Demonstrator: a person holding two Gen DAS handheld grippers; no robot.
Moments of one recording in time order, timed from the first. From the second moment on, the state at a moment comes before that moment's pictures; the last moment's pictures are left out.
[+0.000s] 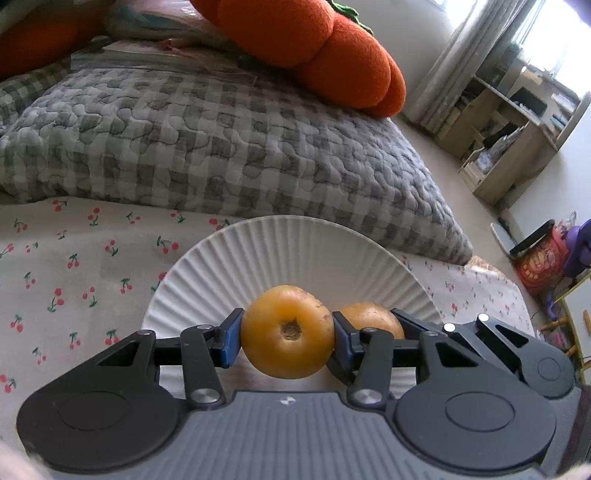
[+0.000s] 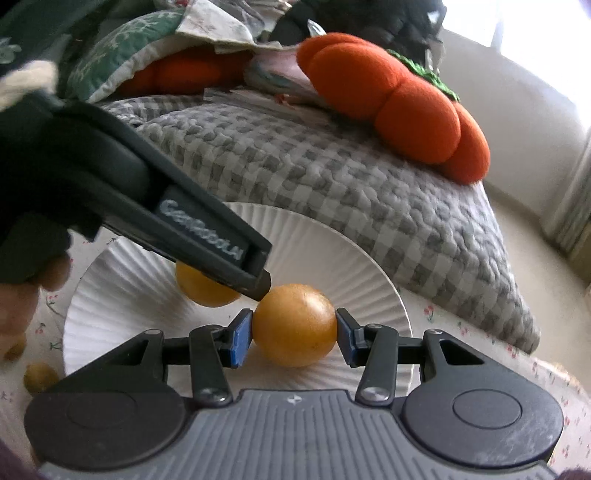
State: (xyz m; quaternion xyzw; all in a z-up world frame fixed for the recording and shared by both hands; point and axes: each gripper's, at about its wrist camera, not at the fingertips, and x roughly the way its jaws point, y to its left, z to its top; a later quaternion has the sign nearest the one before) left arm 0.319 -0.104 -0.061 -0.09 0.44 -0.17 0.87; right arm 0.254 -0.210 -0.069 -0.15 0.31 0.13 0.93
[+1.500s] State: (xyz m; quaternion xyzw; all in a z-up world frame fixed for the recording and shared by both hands) left arm 0.242 -0.071 0.001 0.00 0.39 -0.13 0.91; right arm 0.213 -0.235 -0.023 0.02 0.35 0.07 0.94
